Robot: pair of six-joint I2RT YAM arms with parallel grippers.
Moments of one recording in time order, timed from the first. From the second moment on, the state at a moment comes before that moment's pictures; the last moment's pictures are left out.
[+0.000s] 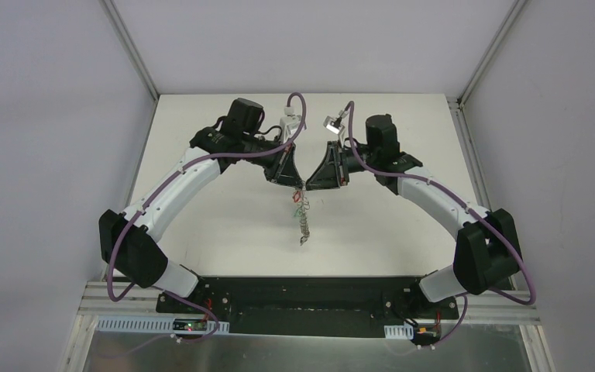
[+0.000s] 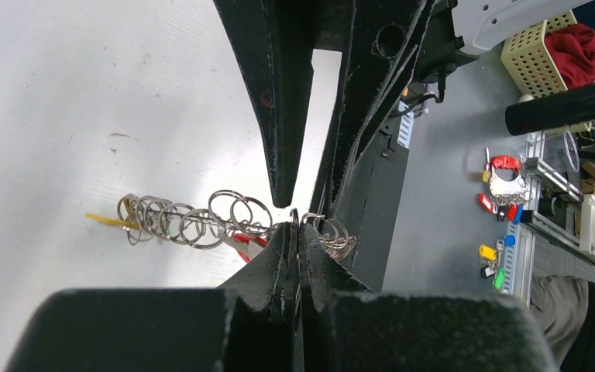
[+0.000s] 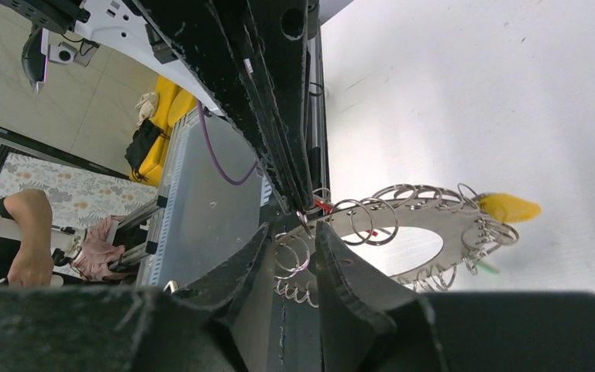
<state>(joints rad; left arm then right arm) -0.52 1.47 1.41 -0.71 0.89 0.02 0.50 1.48 1.07 0.02 -1.21 0.37</state>
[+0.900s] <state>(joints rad) -0.52 1.47 1.41 -0.71 0.92 0.02 0.53 1.49 1.10 -0.07 -1.21 0.30</state>
